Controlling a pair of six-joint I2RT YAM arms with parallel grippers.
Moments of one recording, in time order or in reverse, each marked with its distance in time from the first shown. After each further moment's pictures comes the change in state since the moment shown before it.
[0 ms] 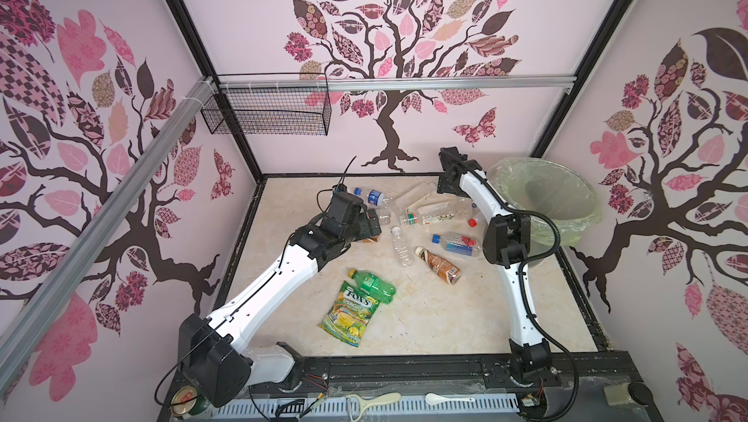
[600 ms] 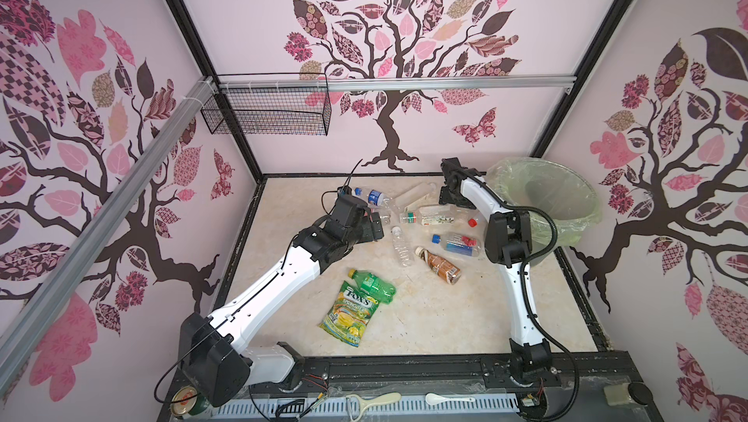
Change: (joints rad) left arm -0.031 0.000 -0.013 0.008 -0.027 0.032; right arm -0.021 -0.001 -0.154 0.066 -0.074 0.002
